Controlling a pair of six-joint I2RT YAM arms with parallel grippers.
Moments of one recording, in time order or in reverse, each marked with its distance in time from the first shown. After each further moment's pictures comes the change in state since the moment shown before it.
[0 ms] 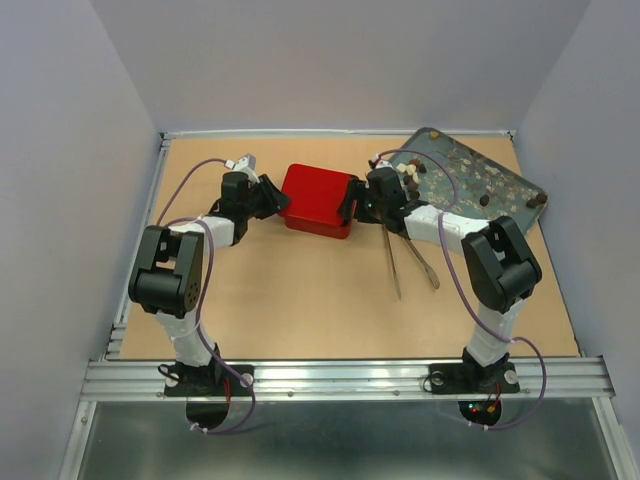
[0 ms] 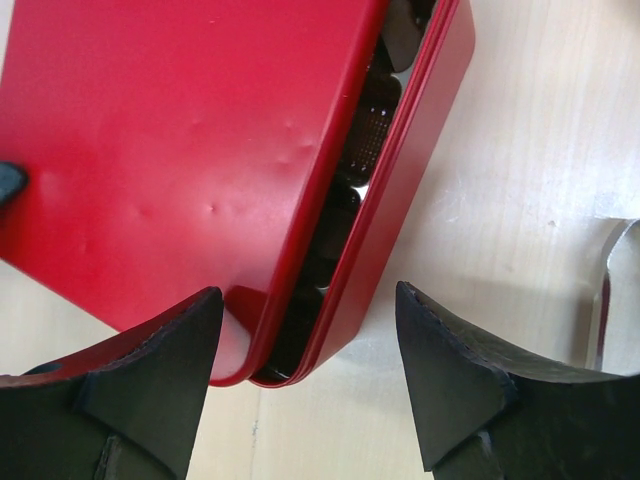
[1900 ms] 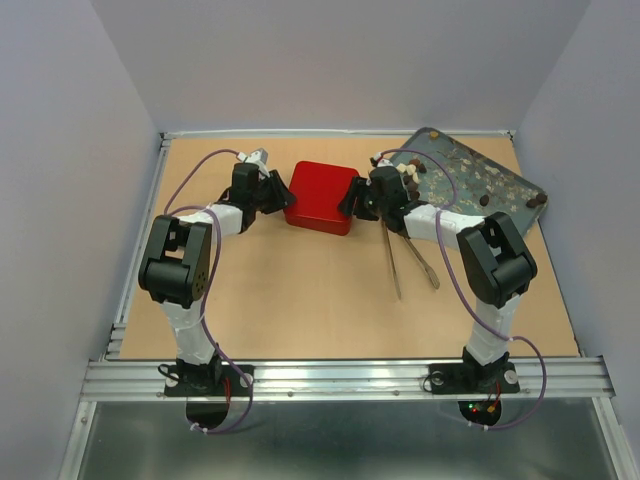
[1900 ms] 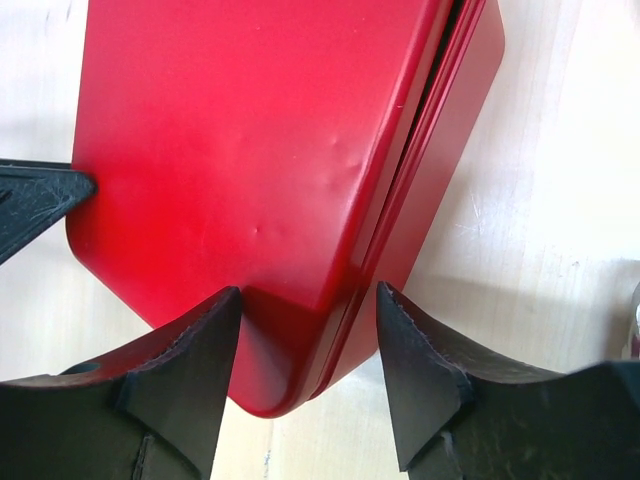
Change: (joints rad) left arm -0.040 0.095 0.149 -0.124 -0.014 0.069; right arm -0.025 0.045 0.000 0.102 -0.097 0.035
